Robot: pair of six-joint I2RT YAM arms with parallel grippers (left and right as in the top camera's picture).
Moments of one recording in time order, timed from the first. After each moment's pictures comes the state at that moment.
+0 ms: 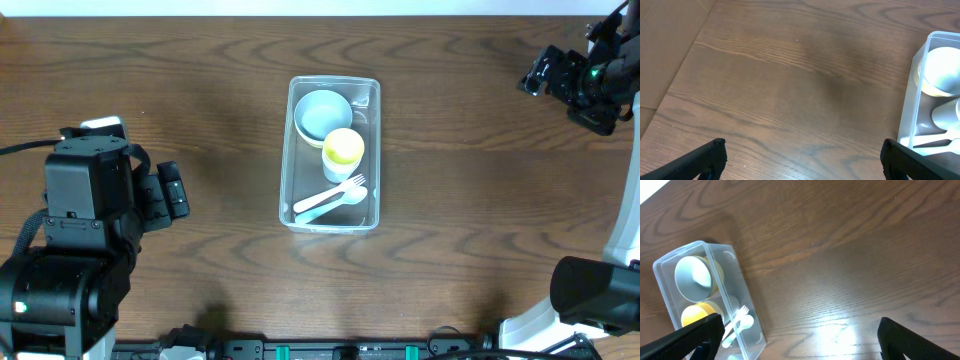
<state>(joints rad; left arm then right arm) -0.10 1.03 1.55 -1.38 -0.32 -0.21 -0.23 1.79 2.08 -1.50 -0.23 0.29</state>
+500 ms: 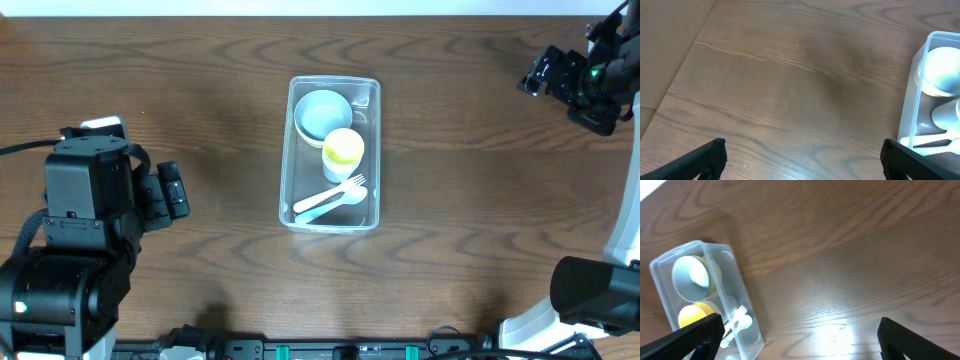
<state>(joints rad) -0.10 1.03 1.55 -1.38 -0.32 -0.21 -0.23 1.79 2.08 -1.51 -0.21 0.28</state>
